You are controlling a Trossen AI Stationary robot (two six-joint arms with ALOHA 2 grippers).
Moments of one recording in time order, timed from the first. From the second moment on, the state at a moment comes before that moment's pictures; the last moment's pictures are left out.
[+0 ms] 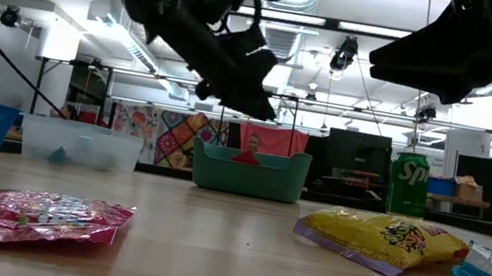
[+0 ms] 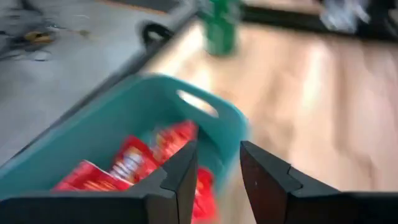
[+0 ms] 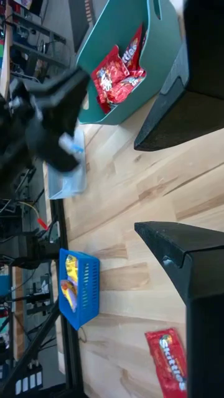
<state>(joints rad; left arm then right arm) 0.22 1.73 0.96 0.31 -0.22 -0.06 0.52 1.36 0.46 0.58 0.84 0.24</state>
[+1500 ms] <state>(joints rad) 0.22 1.81 0.99 0.21 -0.04 -0.09 0.51 1.36 0.46 0.55 0.84 0.25</state>
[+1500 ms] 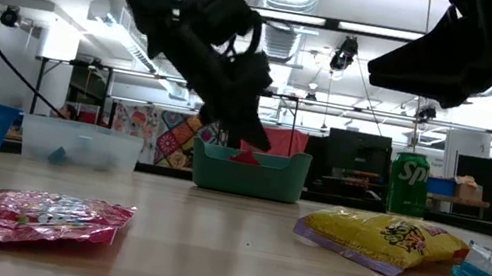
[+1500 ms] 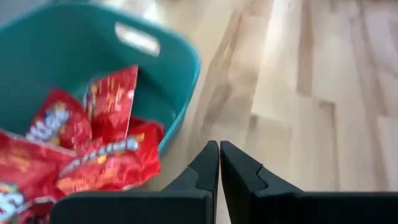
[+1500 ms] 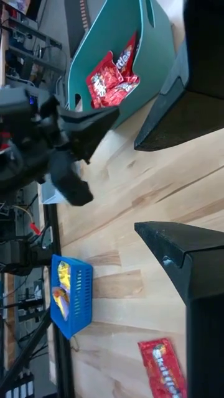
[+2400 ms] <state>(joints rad) 0.26 1.83 1.02 0.09 -0.36 -0.25 0.51 1.36 0.46 0.52 0.84 0.28</state>
